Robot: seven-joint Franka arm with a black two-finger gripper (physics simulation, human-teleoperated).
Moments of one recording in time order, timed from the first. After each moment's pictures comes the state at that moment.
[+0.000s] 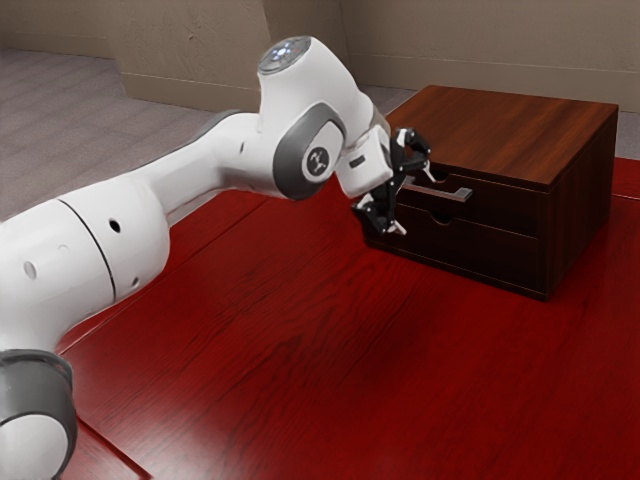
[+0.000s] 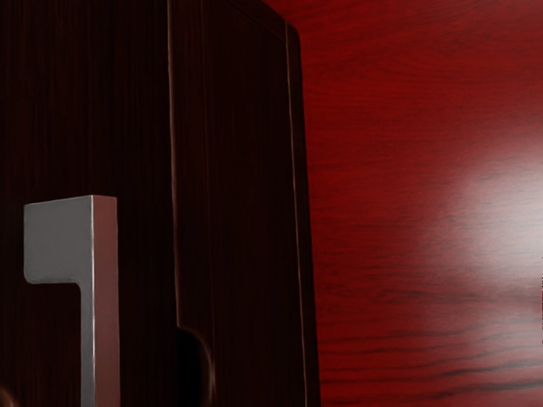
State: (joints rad) arm 0.05 0.50 -0.12 -1.19 -0.05 2.19 1.64
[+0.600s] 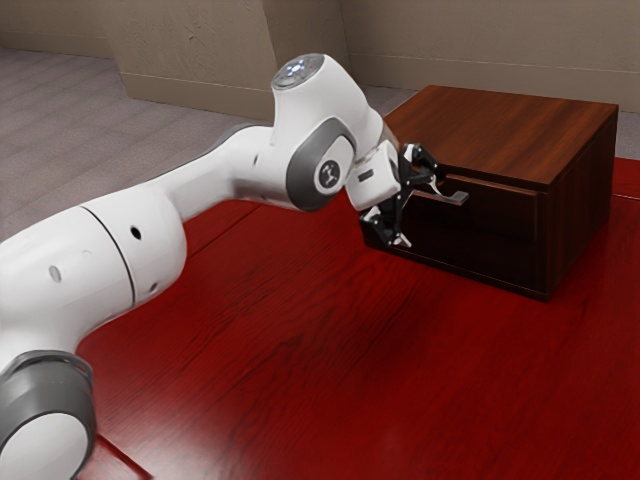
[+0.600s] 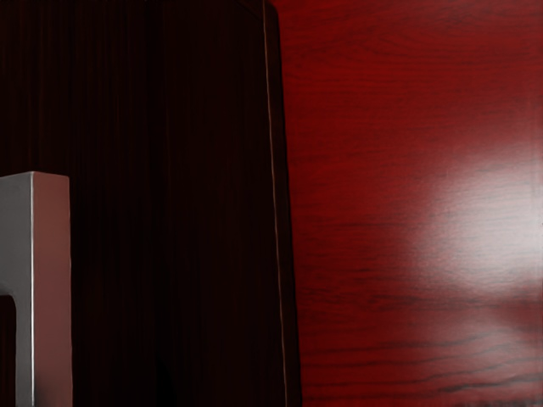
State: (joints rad) arm 0.04 0.58 -0.12 -1.15 -0.05 2.19 1.65
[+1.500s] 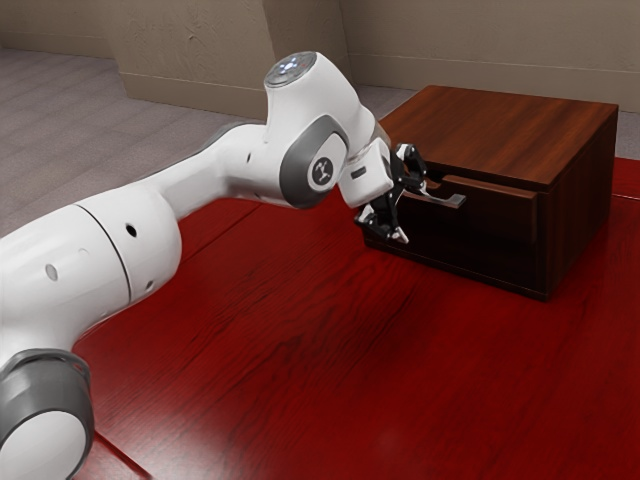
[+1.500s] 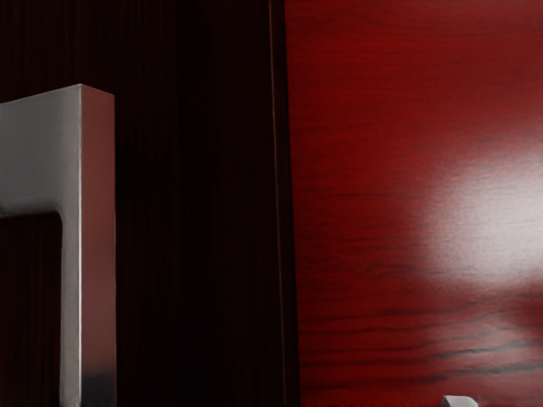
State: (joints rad) arm 0.05 0.57 -0.10 -1.15 -0.05 2.19 1.65
